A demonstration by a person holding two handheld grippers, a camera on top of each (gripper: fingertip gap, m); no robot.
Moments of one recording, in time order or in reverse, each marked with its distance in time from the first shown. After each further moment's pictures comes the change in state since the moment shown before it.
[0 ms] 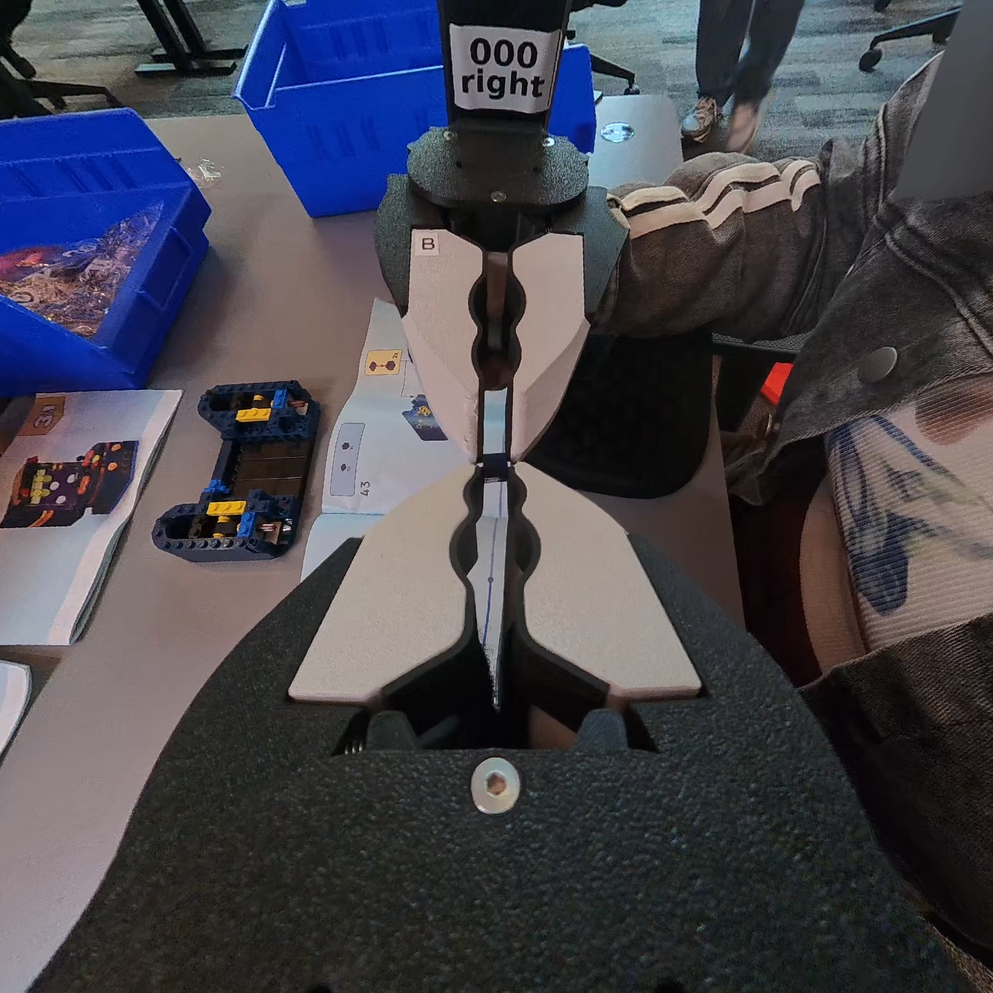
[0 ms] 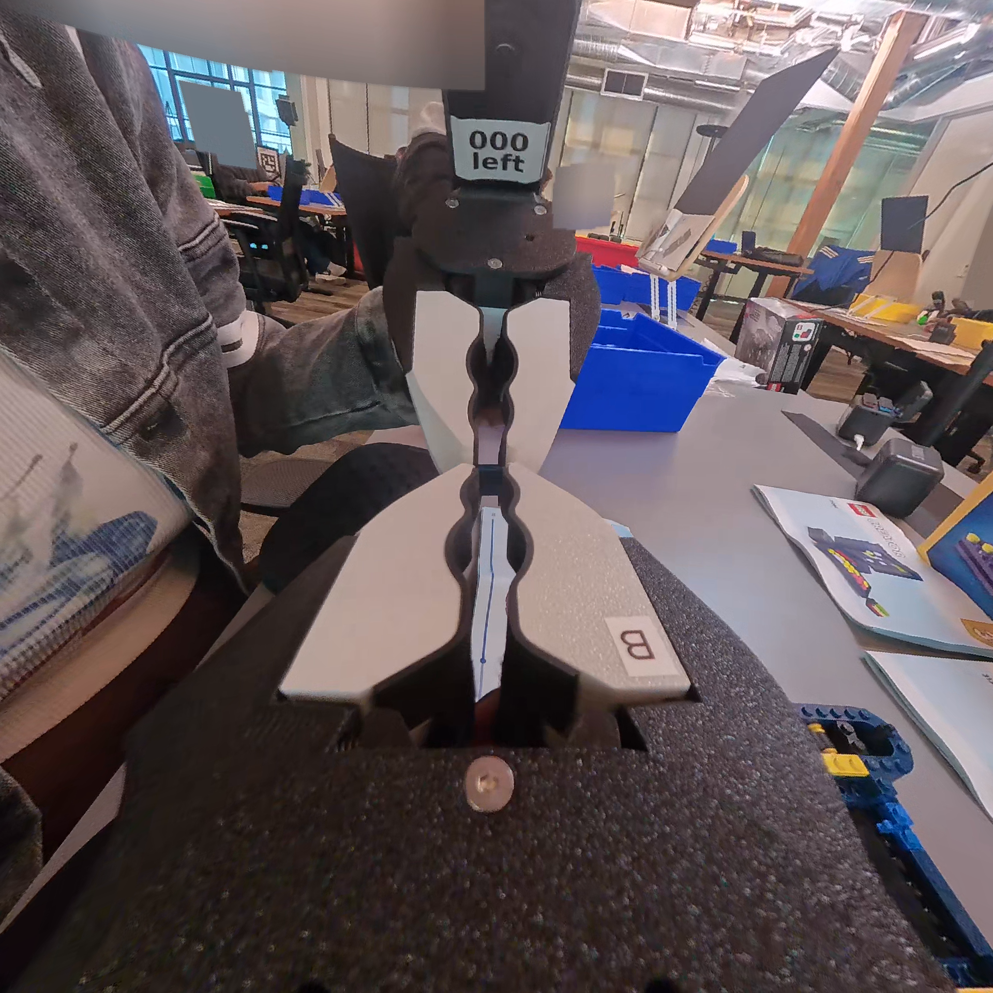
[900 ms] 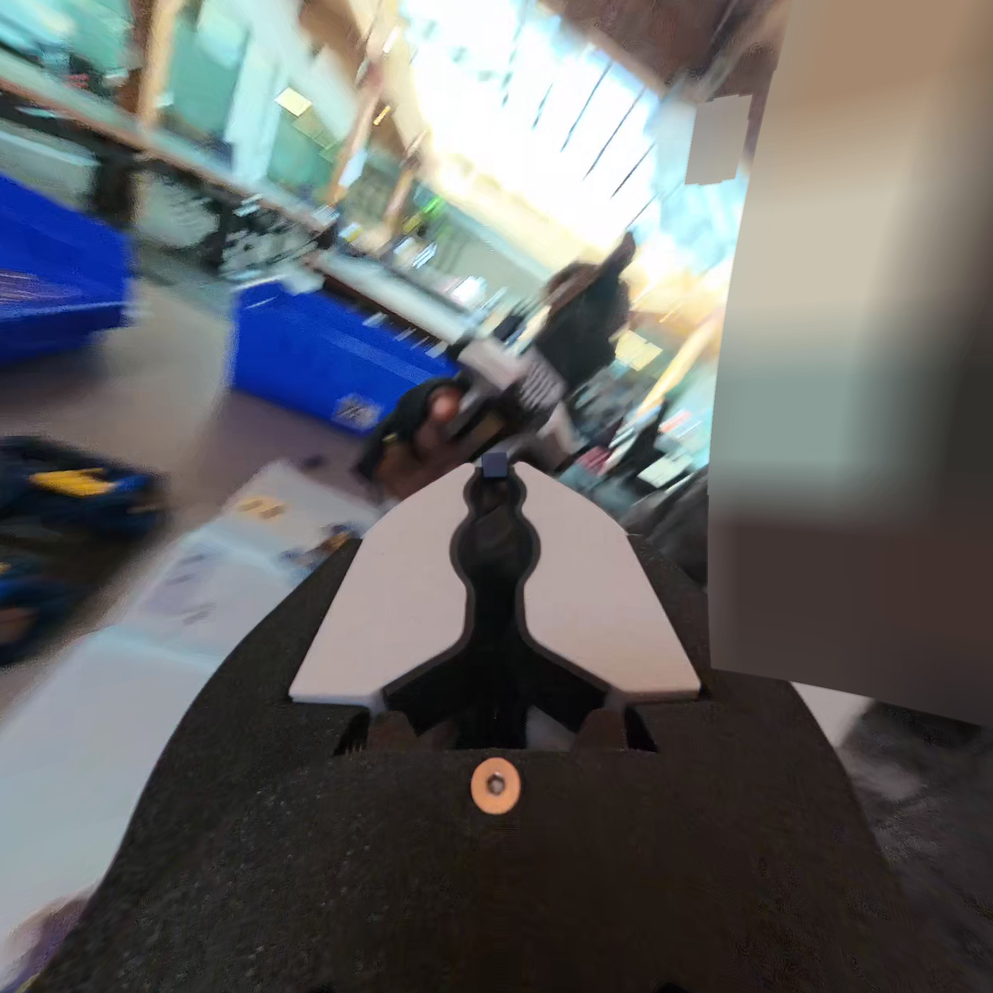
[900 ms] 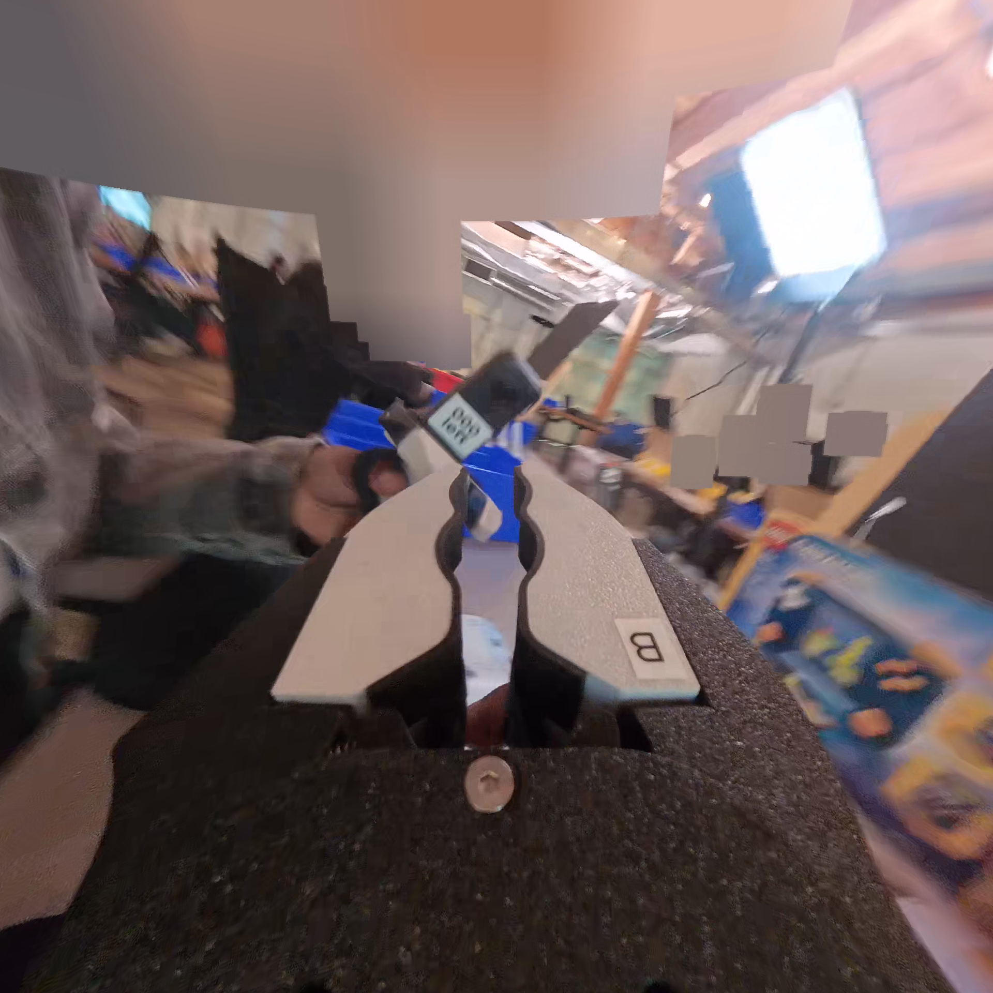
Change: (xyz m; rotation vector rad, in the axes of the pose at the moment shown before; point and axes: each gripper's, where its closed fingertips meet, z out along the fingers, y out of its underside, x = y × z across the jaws) left arm -0.013 -0.039 -0.016 0.639 0.263 -0.540; right arm 0.017 -0.049 -0.025 0.254 0.263 -0.250
